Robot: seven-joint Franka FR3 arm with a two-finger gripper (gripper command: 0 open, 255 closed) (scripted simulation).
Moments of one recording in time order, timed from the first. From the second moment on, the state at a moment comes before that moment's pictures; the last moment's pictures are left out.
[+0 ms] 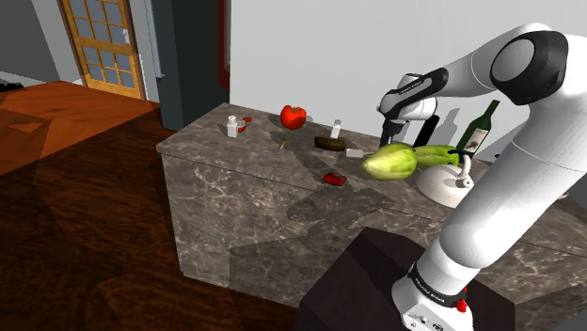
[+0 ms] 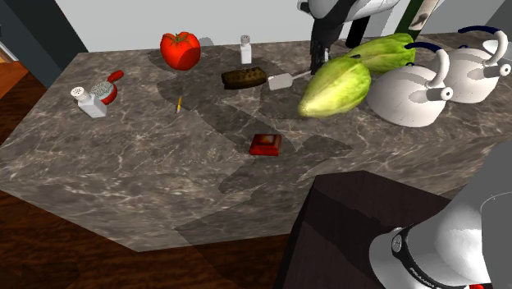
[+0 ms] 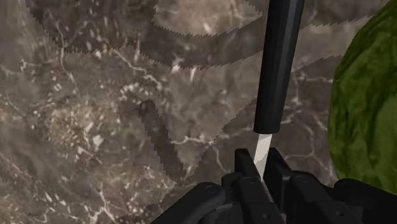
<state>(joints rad) -0.16 -0.04 -0.65 -2.30 -0.11 2.41 -1.26</state>
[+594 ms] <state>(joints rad) -0.16 -0.04 -0.66 -2.28 -0.11 2.32 -1.27</state>
